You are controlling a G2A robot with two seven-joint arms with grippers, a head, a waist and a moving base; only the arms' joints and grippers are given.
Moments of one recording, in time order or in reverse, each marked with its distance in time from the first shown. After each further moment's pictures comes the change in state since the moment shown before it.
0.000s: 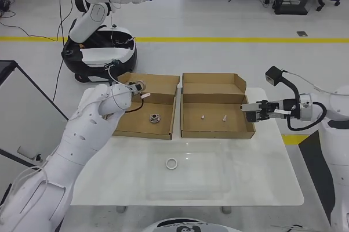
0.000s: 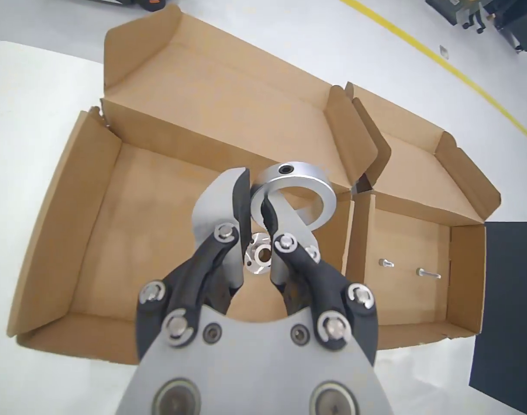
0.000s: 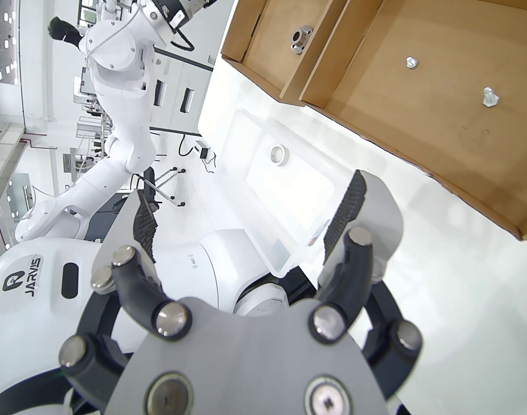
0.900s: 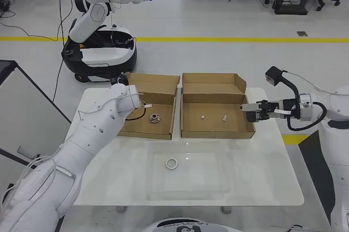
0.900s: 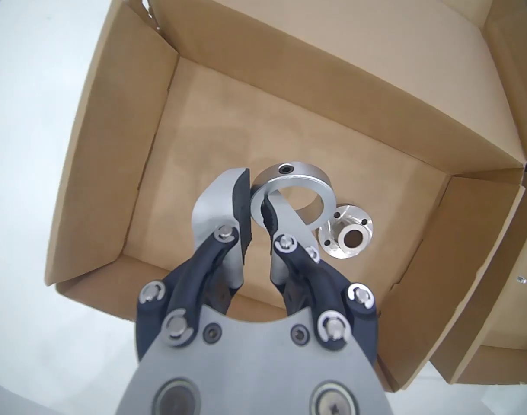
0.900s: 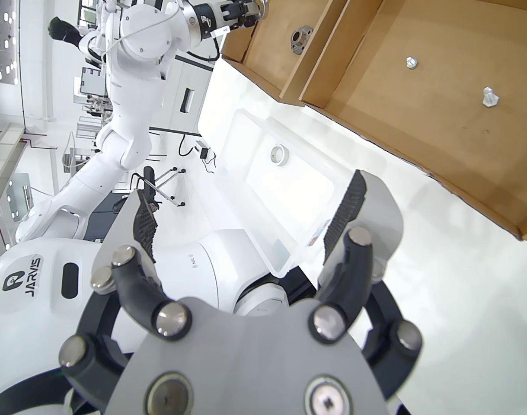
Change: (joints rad) left arm -0.111 -0.073 0.171 0.253 0.152 0.080 -0.282; right arm 0.000 0.000 0.000 0.000 0.000 0.000 0.000
